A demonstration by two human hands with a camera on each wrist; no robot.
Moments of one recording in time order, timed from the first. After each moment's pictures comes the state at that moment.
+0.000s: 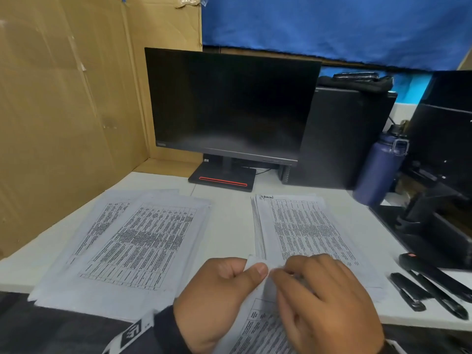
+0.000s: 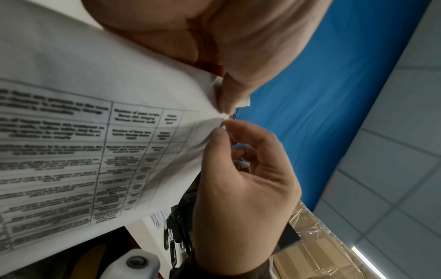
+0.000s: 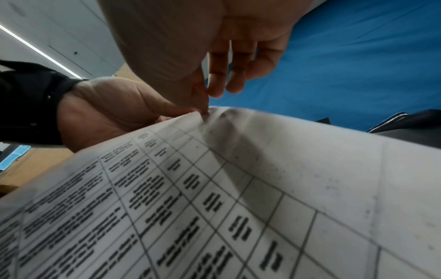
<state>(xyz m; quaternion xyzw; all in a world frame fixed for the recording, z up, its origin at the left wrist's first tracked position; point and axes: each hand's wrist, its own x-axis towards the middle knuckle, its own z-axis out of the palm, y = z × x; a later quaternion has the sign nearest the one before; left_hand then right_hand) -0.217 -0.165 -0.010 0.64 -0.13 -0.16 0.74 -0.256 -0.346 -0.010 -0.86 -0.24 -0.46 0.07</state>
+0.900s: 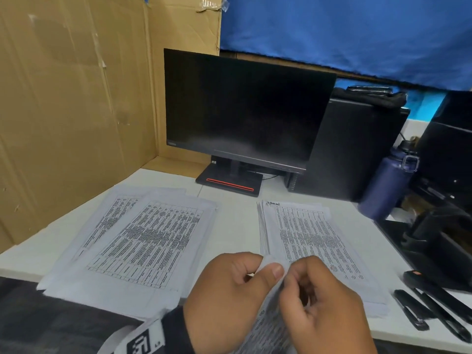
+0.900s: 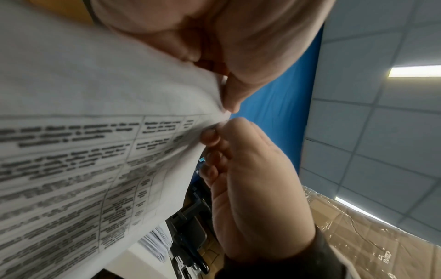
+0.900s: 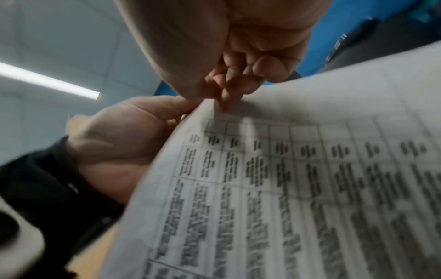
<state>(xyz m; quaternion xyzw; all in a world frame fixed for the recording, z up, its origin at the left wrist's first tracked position) -0.224 -0.164 0.008 0.75 -0.20 -0.01 0.63 -0.265 -0.320 -0.001 -0.88 -0.05 -0.31 0.36</state>
